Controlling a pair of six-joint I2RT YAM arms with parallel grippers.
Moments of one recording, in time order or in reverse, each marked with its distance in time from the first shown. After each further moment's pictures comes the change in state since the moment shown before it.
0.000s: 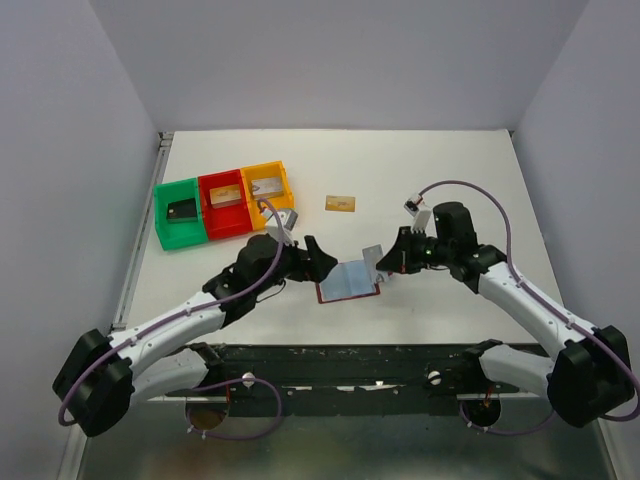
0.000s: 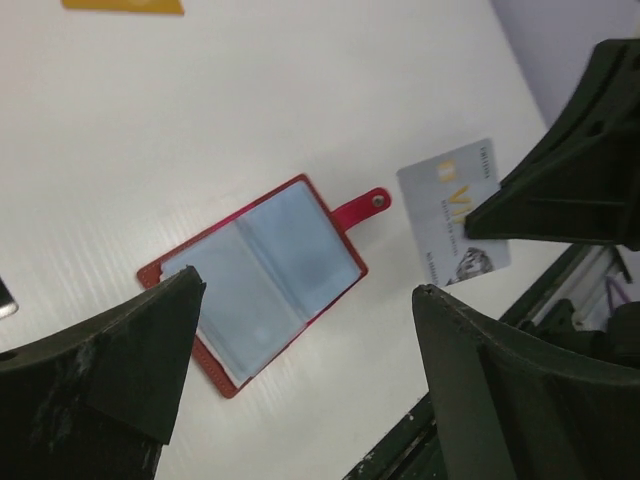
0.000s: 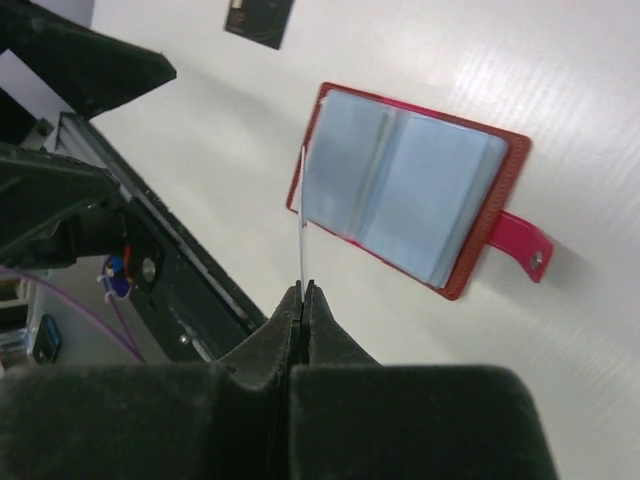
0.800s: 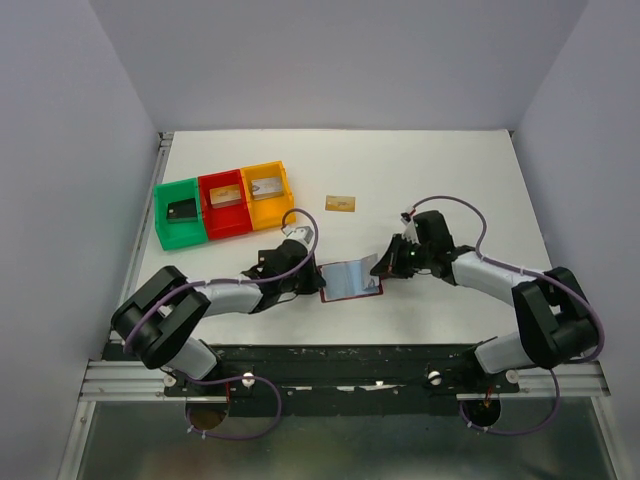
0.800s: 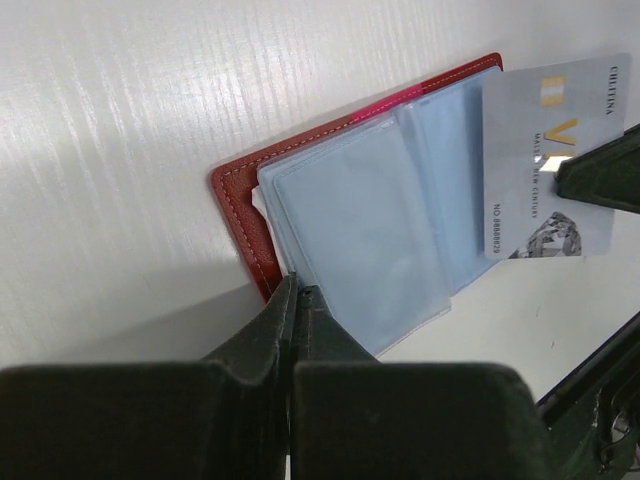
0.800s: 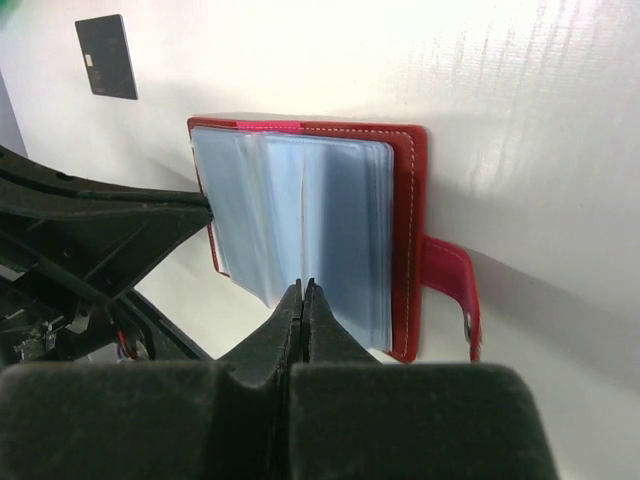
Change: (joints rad) left arm 0.010 0.430 -0.008 0.126 0.030 -0.108; right arm 0.001 0.328 -0.078 0.269 0.072 0.249
